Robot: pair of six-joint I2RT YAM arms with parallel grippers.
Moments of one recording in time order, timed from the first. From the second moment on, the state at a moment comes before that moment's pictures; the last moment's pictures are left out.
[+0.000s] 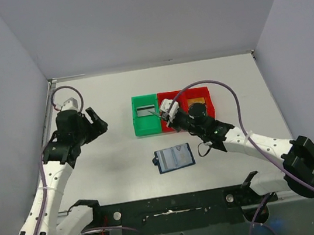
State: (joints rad) left arm -0.23 0.98 0.92 -0.58 -0.03 -0.60; right arm 0.75 1.24 0.71 0.30 -0.14 -0.36
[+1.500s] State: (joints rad) left arm -0.05 0.78 0.75 -0.53 -0.17 -0.41; right arm 0.73 2.07 1.49 -0.05 0.03 -0.84
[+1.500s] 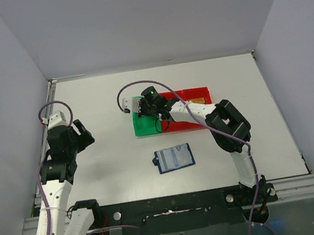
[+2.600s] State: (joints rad) left arm -0.04 0.80 0.75 -0.53 -0.17 -0.41; right arm 0.67 2.05 1.57 -0.12 -0.11 -0.40
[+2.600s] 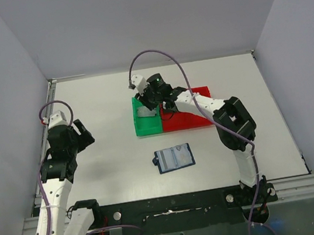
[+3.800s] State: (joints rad) left arm -0.04 0.82 0.75 -0.53 -0.17 -0.41; right arm 0.73 2.34 1.89 -0.48 0.17 0.29
